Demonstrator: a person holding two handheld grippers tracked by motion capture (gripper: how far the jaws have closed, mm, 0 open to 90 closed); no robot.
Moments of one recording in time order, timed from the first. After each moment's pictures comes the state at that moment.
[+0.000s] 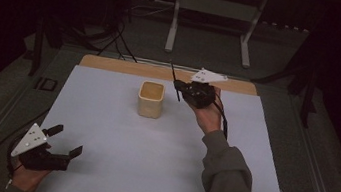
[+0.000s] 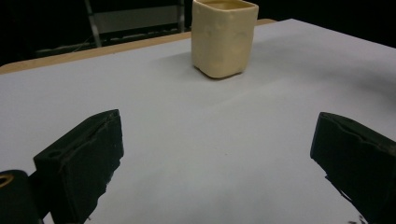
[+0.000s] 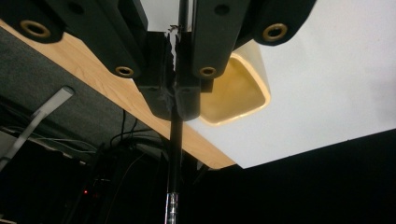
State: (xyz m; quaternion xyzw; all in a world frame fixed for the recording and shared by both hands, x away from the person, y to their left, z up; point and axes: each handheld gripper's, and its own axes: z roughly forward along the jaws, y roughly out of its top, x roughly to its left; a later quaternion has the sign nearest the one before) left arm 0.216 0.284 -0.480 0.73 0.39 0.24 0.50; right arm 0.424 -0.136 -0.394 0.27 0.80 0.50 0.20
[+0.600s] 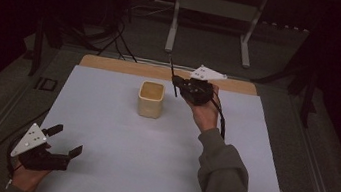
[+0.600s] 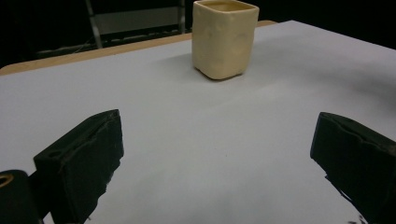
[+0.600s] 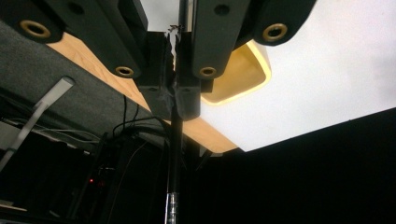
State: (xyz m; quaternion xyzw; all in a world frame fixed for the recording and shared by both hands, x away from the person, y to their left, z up) left arm 0.216 0.284 -0.480 0.73 0.39 0.24 0.51; right arm 0.427 -0.129 -0.390 0.28 0.78 0.52 0.21
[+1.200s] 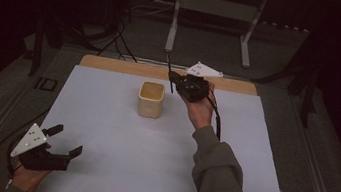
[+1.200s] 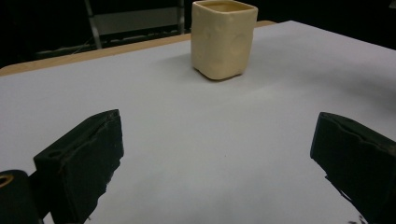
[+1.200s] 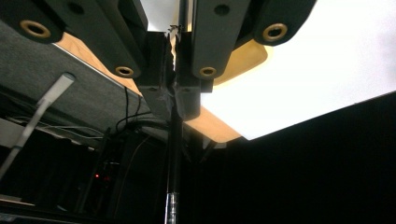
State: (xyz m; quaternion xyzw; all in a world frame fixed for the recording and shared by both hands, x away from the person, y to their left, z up) left arm 0.216 0.284 -0.480 0.73 0.39 0.24 0.51; right arm 0.432 -0.116 -0.388 0.29 0.76 0.53 0.22
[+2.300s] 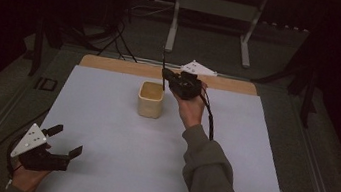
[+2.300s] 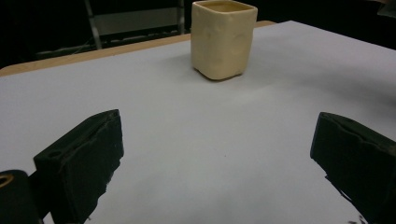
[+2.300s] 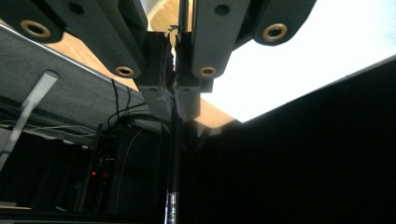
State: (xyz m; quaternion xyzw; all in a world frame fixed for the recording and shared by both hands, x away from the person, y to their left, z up) left arm 0.215 0.284 -0.480 0.73 0.39 0.24 0.51; right arm 0.438 -0.097 -0.394 0.32 0.73 0.57 0.19
